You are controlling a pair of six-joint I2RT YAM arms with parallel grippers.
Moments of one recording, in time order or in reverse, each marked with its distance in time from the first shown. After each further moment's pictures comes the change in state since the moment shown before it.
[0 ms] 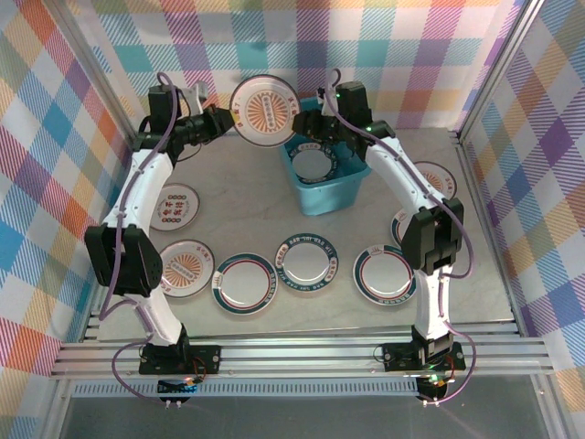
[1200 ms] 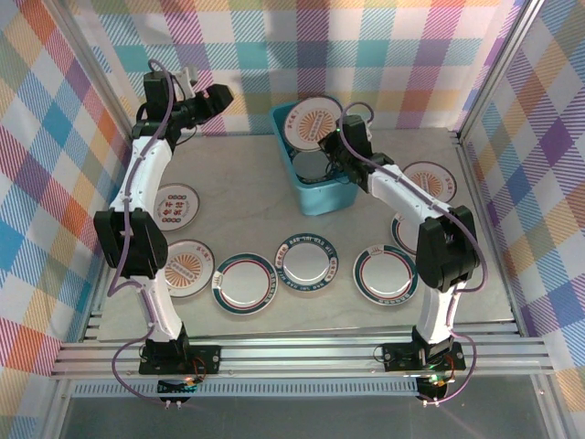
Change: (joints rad) left arm 0.055 0.165 0.198 0.045 -0.073 -0.026; right arm 0.048 -0.199 -0.486 0.255 0.657 0.549
